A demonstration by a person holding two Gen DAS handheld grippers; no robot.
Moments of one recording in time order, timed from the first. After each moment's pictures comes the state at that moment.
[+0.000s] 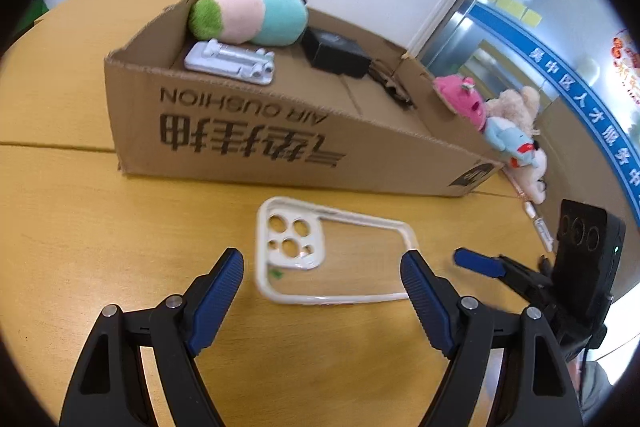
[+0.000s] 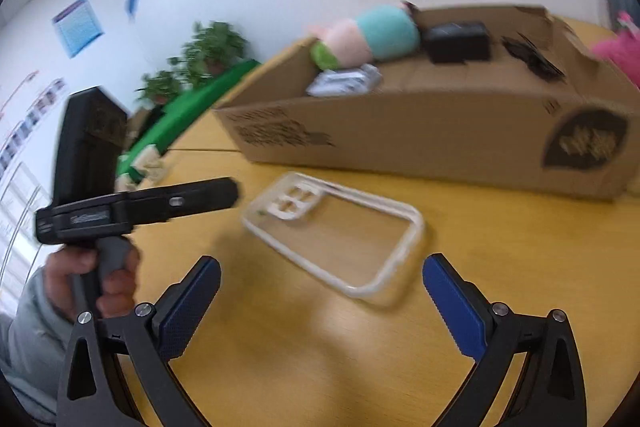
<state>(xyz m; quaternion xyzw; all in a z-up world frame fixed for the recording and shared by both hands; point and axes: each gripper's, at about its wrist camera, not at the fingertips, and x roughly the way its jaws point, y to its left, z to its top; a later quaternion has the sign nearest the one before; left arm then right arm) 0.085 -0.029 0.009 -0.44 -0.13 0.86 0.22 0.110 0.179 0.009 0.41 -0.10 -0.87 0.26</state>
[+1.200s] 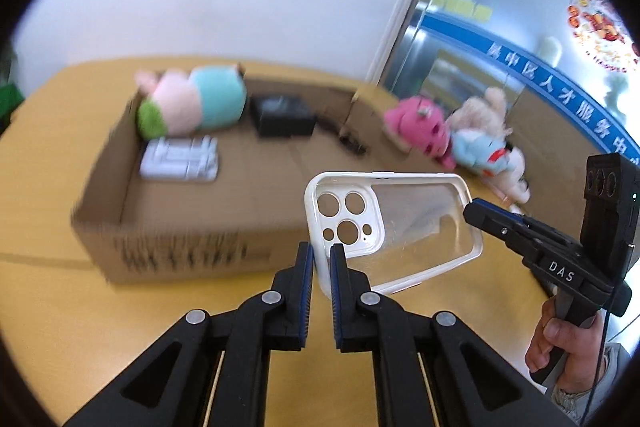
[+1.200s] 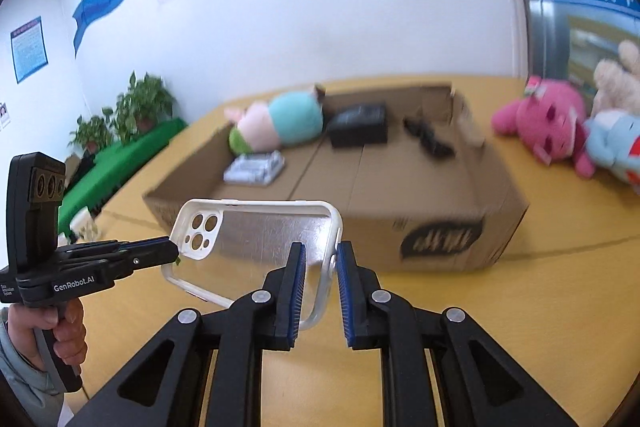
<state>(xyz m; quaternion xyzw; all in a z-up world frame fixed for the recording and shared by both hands) 0.084 0.015 0.093 -0.34 -0.06 0.90 0.27 0.119 0.230 0.089 0.30 -0.07 -0.94 0.11</state>
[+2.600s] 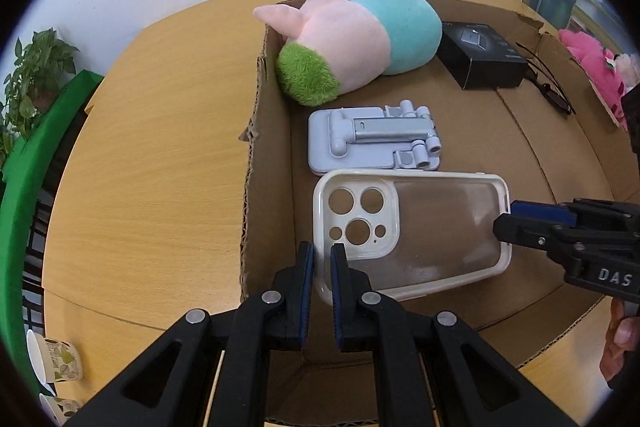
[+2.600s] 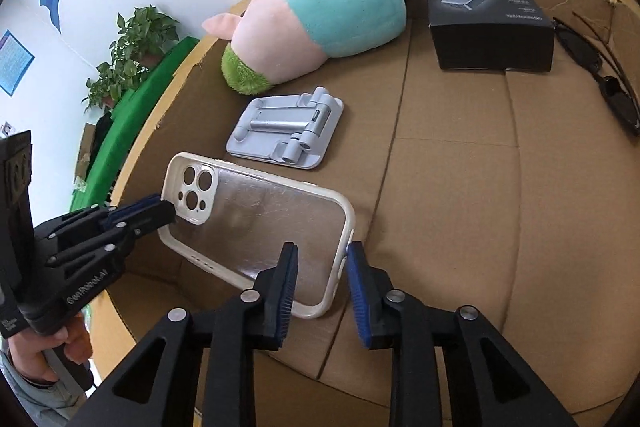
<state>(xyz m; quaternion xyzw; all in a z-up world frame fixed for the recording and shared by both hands) -0.065 -0.044 0.039 -0.51 0.08 0.85 0.05 -0.101 0.134 0.007 0.53 -0.13 -0.81 0.22</state>
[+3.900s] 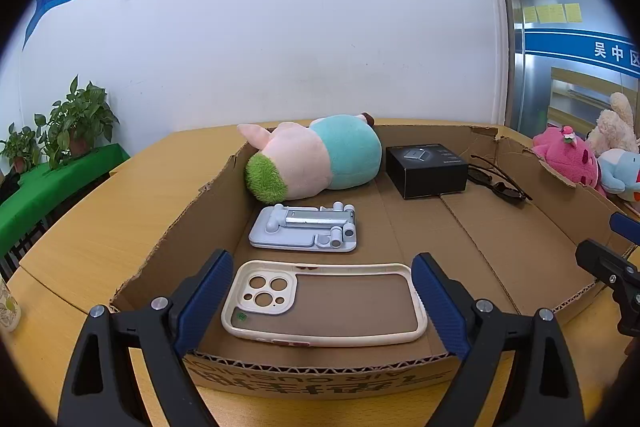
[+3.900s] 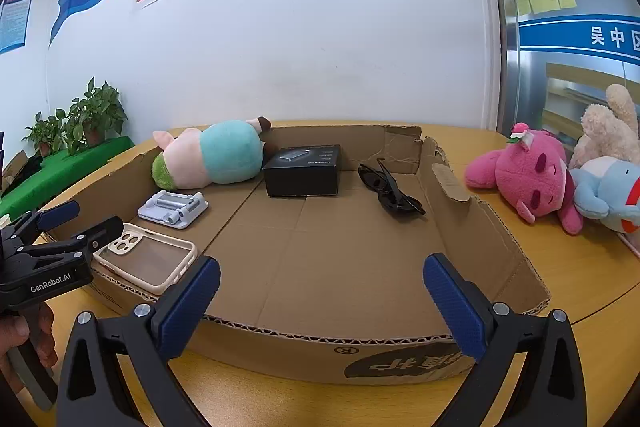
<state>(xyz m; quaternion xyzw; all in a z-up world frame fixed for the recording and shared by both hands) 0.025 0.013 0.030 -0.23 0.03 0.97 0.03 0.038 0.226 0.032 0.23 -0.01 -0.97 0.03</state>
